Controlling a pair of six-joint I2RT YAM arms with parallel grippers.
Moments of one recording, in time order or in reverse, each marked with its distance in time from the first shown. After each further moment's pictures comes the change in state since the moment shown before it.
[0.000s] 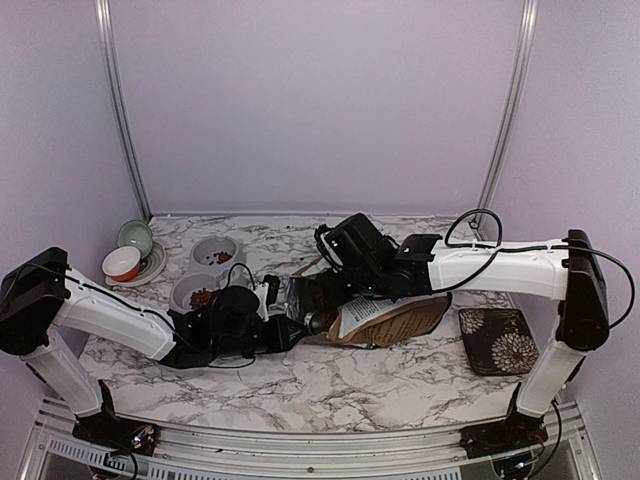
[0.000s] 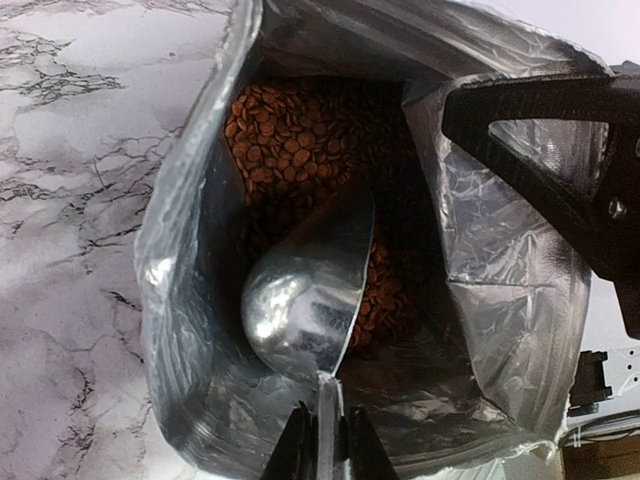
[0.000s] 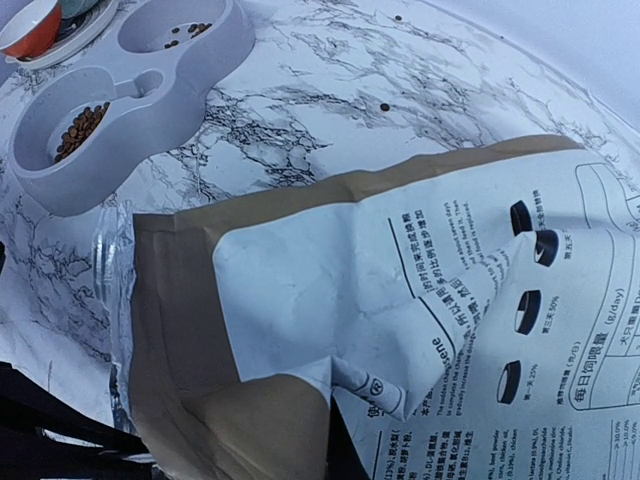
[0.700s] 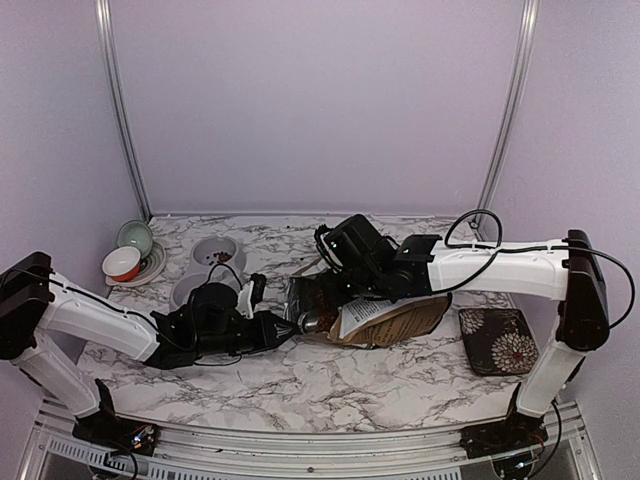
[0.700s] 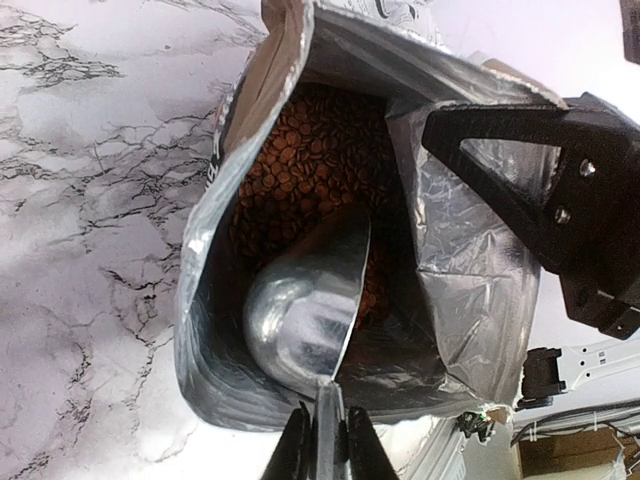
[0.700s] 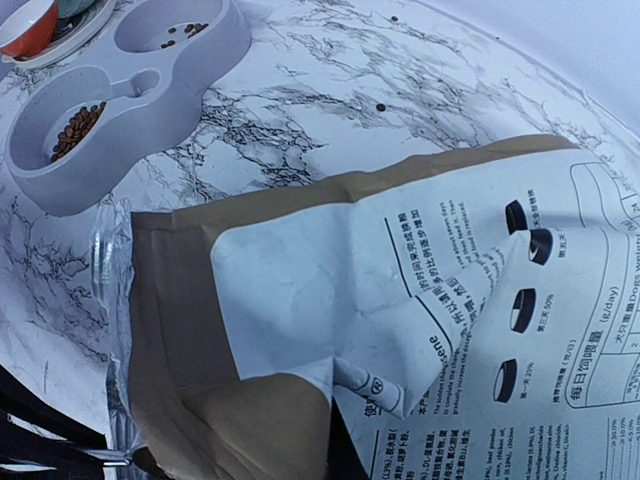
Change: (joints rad) left arm 0.049 -0.077 -0.090 0.077 0.106 -0.063; right arm 0.006 0.000 0.000 -0.005 0.016 0.000
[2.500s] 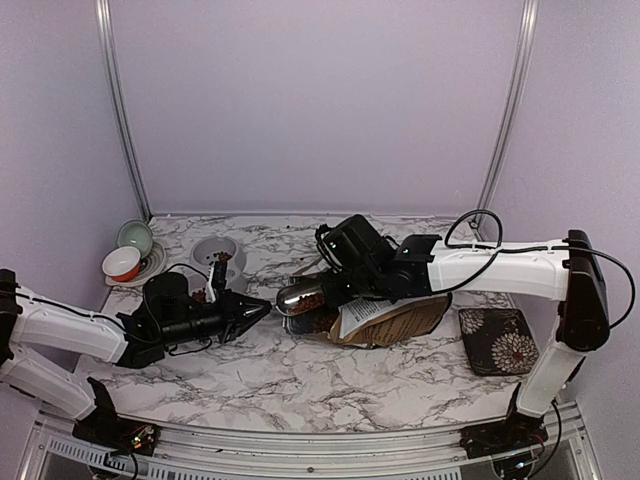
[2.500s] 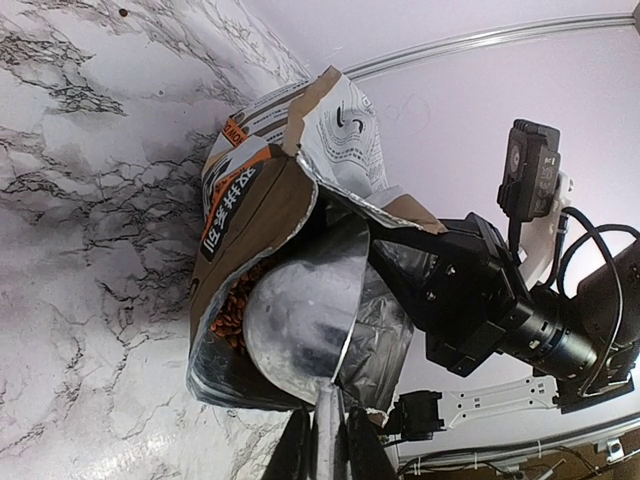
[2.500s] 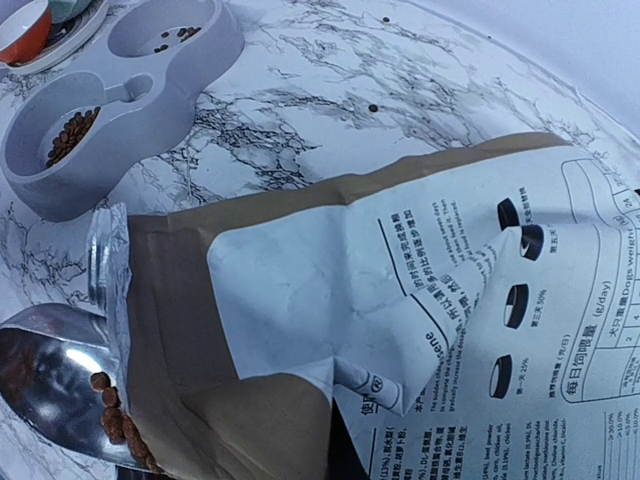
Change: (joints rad) left arm 0.165 -0.216 -0.169 0.162 0.161 -0.228; right arm 0.005 -0.001 0.003 -0.008 0.021 0.018
